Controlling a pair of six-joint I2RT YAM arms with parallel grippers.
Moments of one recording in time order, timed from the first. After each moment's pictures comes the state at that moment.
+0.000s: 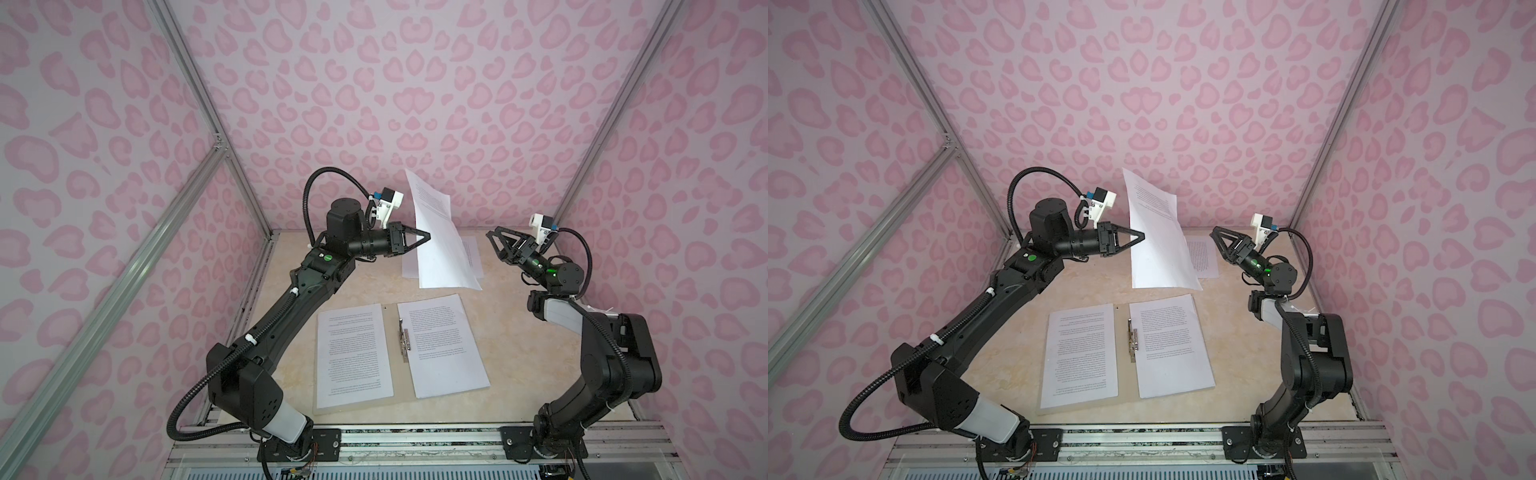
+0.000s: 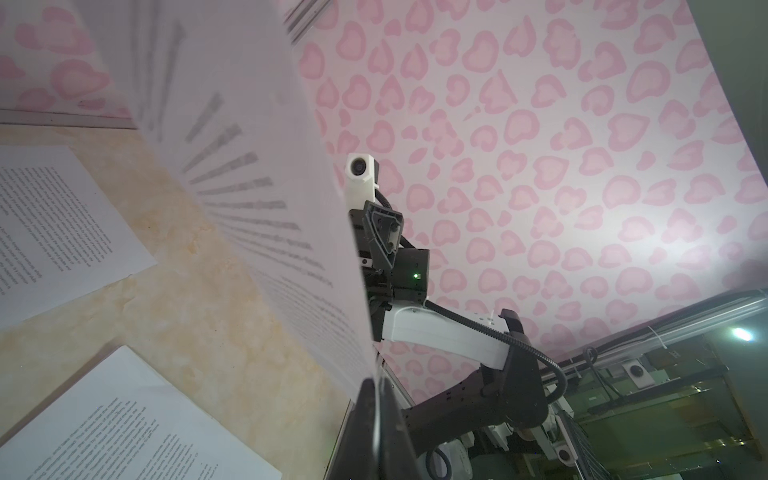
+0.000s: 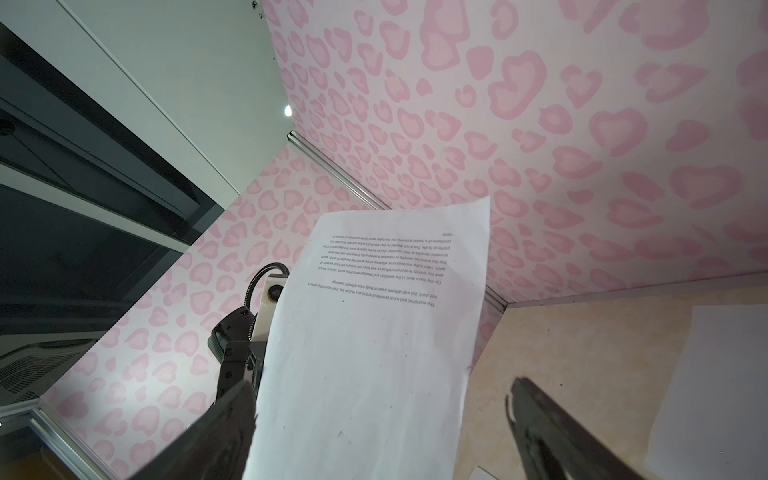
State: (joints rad) left arm -0.46 1.55 1.51 -0.07 0.91 -0.82; right arm -0.05 1.68 0.84 1.45 -0.89 1.50
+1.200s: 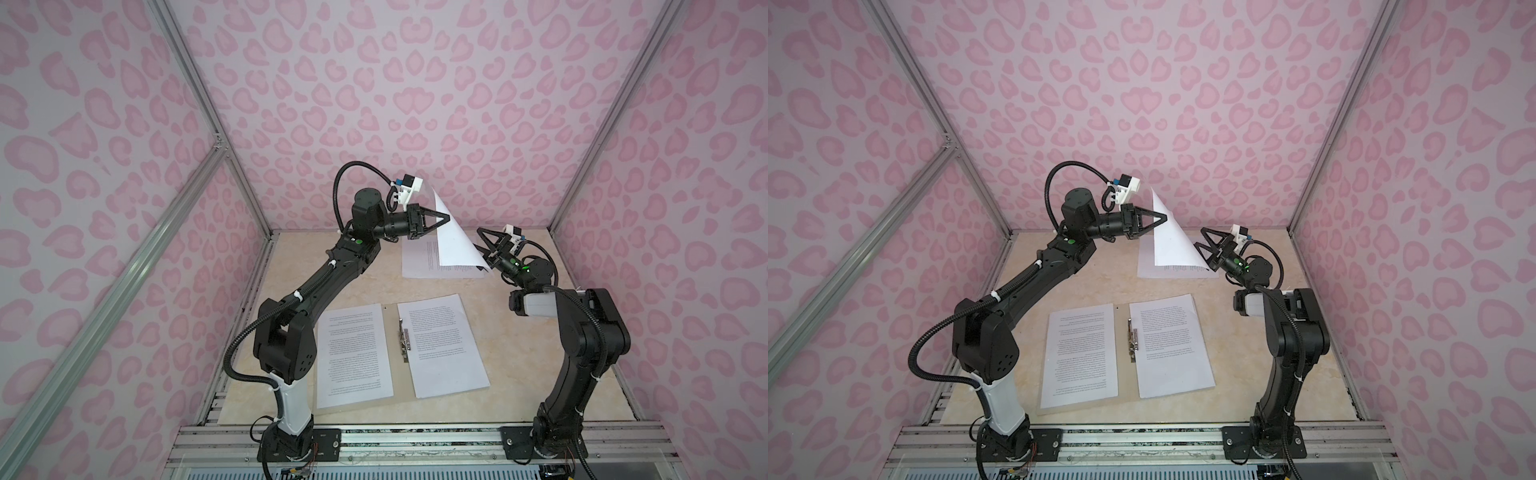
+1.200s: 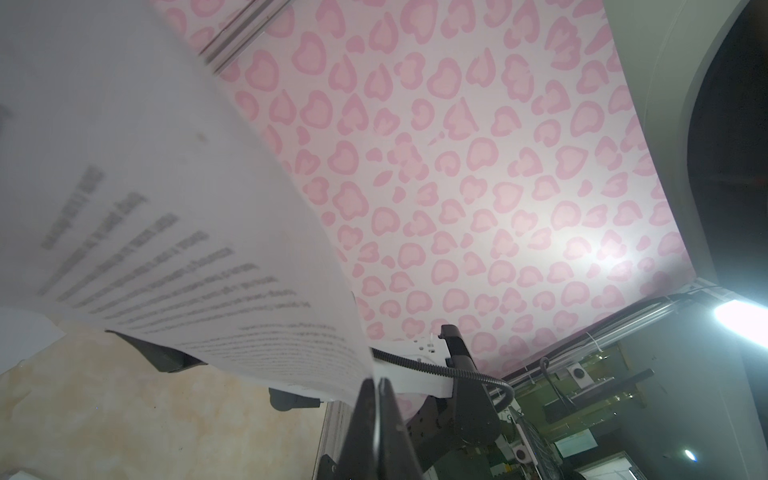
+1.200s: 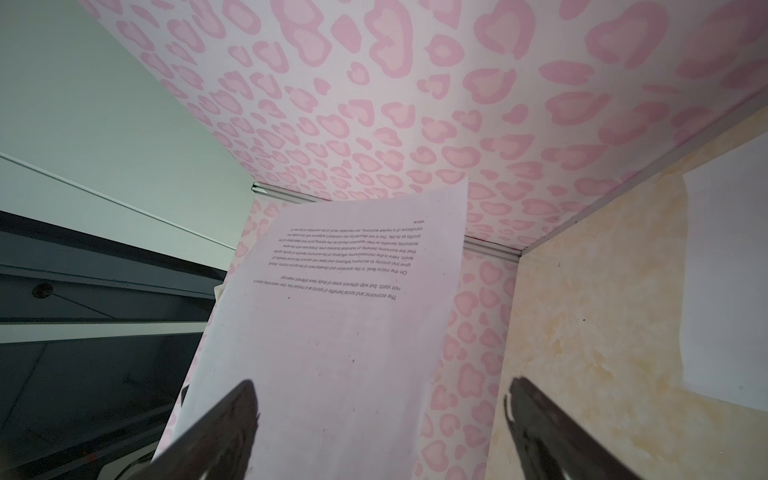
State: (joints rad) left arm -0.49 1.90 1.72 0.32 1.00 -1.10; right arm 0.03 1.92 0.91 1.45 -0.81 1.75
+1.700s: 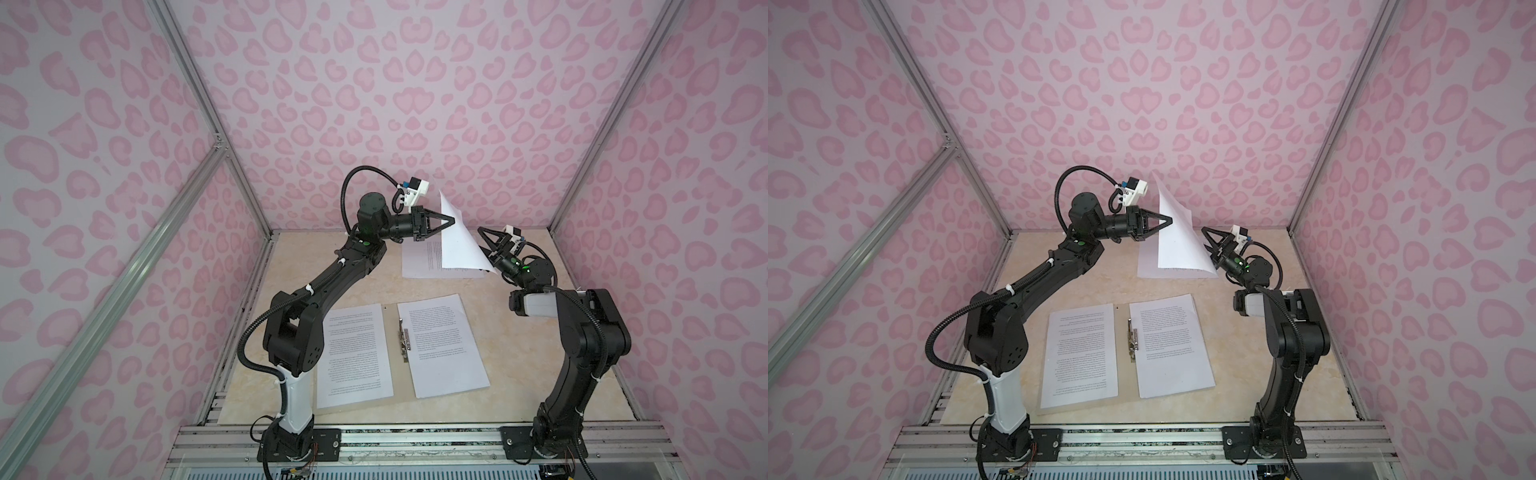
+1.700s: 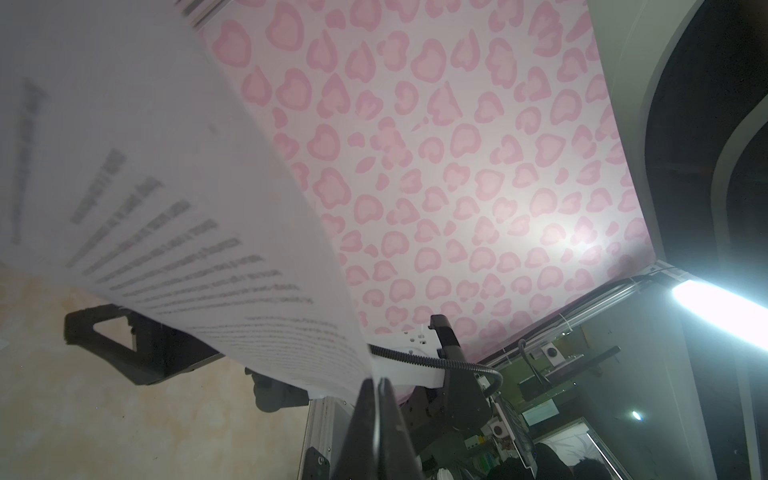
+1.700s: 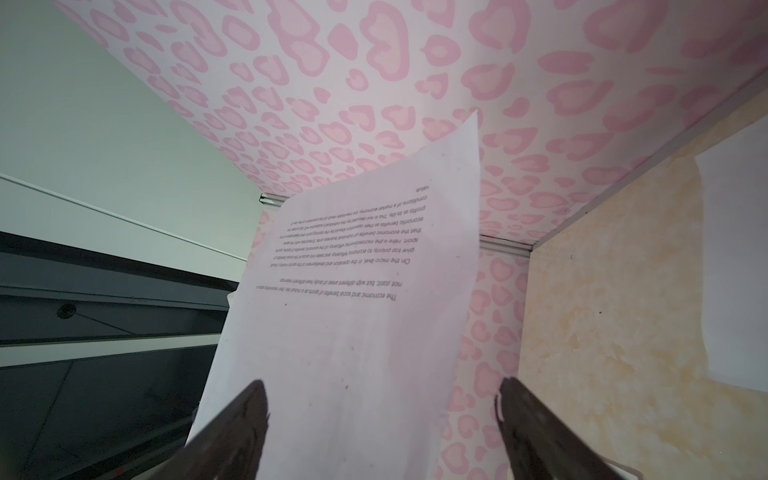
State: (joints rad) left arm -0.50 1.96 1.72 0.45 1.07 -1.18; right arm 0.03 1.91 0.90 1.45 -0.79 1.81
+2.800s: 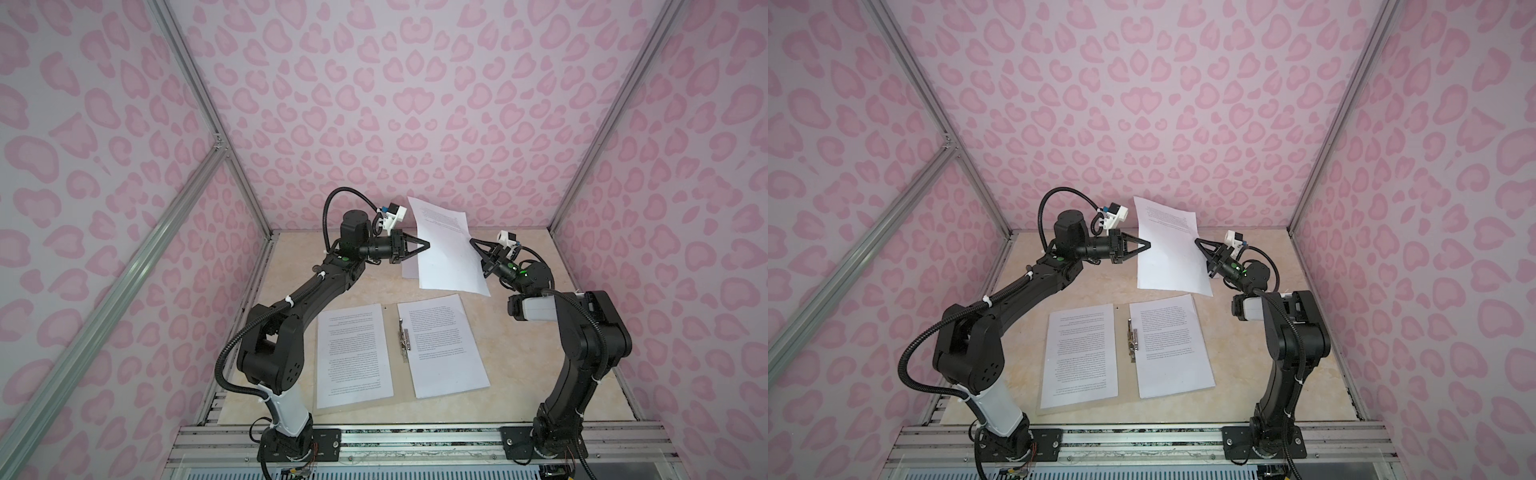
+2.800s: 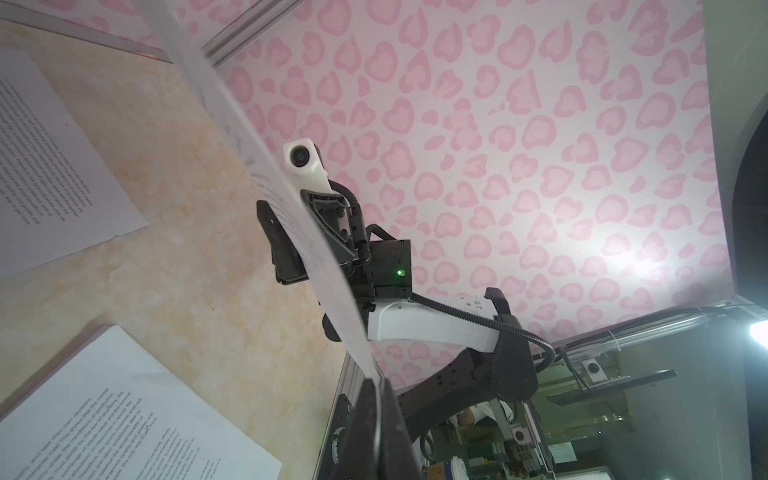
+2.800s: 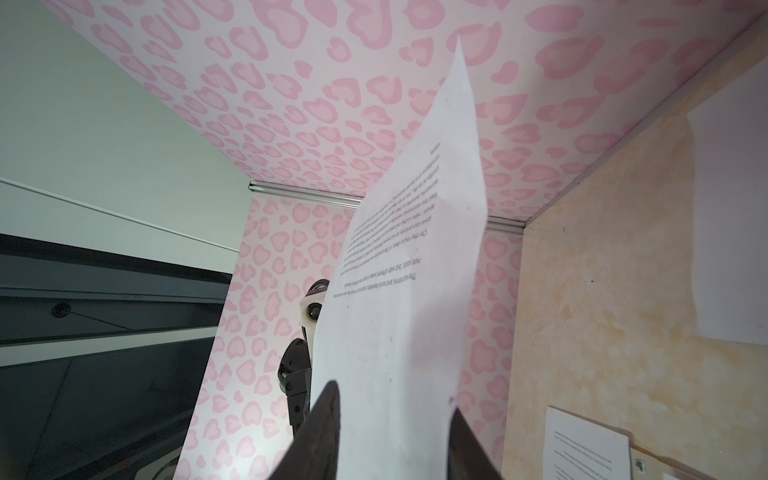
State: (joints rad) left arm -0.41 1.76 1.40 0.25 1.07 -0.99; right arm 0.06 1.90 0.85 1.45 -0.82 1.80
